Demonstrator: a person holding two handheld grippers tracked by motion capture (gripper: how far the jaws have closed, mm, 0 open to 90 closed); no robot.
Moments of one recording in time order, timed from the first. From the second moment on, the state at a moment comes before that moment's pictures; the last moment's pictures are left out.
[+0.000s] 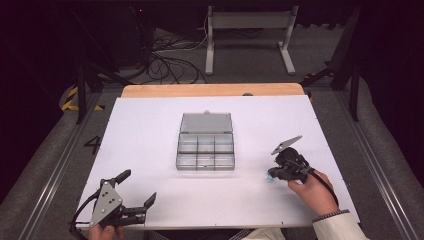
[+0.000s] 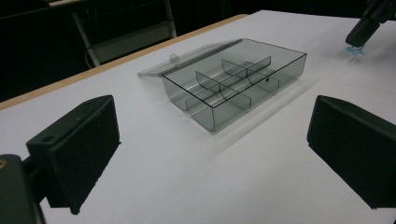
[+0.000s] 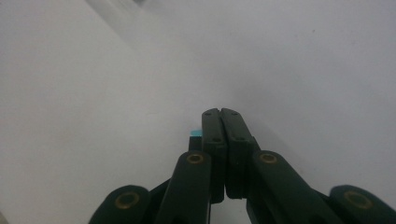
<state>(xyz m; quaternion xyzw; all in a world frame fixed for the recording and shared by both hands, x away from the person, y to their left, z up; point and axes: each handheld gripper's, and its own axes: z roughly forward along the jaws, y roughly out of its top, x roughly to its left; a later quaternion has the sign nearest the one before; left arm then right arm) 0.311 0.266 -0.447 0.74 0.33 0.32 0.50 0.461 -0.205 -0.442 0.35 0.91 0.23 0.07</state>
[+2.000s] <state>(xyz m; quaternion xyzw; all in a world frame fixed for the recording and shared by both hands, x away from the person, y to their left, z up) 0.311 0.266 -0.447 0.74 0.33 0.32 0.50 0.443 -0.197 -0.387 0.32 0.84 0.40 0.20</state>
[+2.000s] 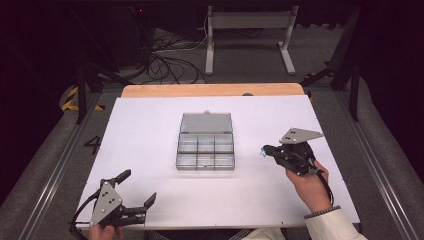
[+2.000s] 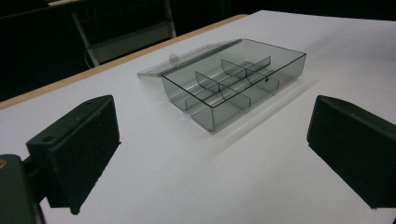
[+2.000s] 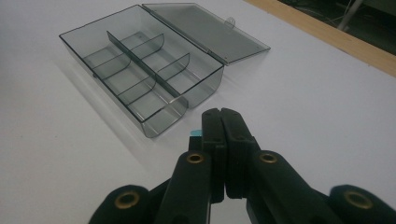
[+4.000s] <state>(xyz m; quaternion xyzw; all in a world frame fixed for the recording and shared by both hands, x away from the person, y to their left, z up) 0.311 0.267 -0.447 0.74 0.32 0.32 0.50 0.472 -0.101 -0.381 0.28 0.86 0.39 0.17</state>
